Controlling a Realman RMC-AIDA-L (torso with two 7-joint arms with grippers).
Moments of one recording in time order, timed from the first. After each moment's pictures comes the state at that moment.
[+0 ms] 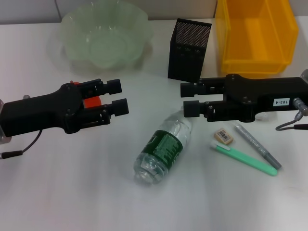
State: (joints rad) left arm -0.45 -2.02 0.82 0.57 1.67 1.83 -1.48; right arm 0.63 2.05 -0.78 -0.58 -1.82 -1.87 1.62
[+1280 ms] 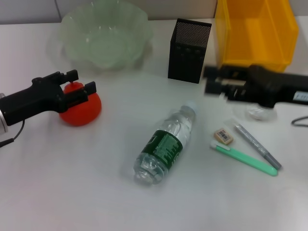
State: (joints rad) left arm -0.41 -2.07 0.68 0.58 1.79 1.39 -1.31; right arm 0.57 2.05 -0.65 -0.57 -1.81 -1.88 1.59
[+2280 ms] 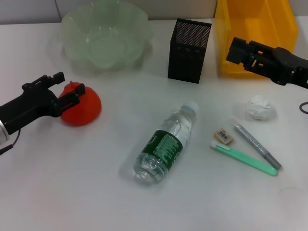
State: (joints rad) left arm -0.38 -2.07 0.68 0.44 1.63 1.27 -1.02; right arm 0.53 2.06 -0.49 -0.52 -1.80 -1.78 1.52
